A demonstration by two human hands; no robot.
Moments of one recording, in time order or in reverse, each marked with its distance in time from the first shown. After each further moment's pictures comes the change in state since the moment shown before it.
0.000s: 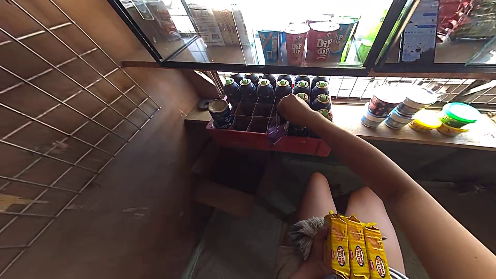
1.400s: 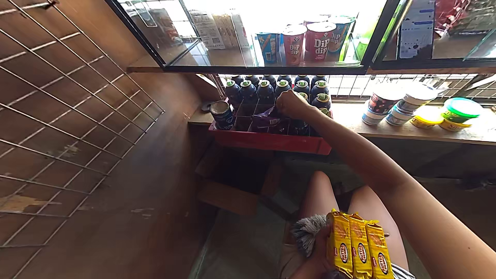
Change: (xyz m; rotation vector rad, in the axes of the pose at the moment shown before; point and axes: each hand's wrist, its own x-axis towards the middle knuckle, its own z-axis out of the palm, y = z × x) left_hand 0.003 0.000 0.002 -0.007 -0.079 0.020; right_hand 0.011 0.002 -0.005 0.030 0.022 0.064
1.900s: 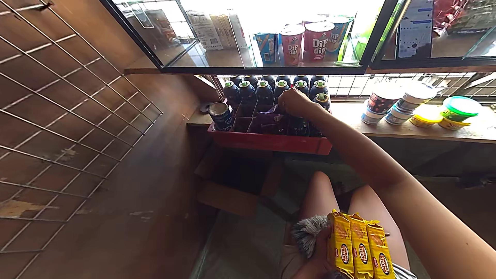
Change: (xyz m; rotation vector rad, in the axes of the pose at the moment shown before) left_hand -0.001 0.001 0.001 0.006 0.002 0.042; right_hand 0.001 0.009 -0.009 -0.104 -0.054 -0.029
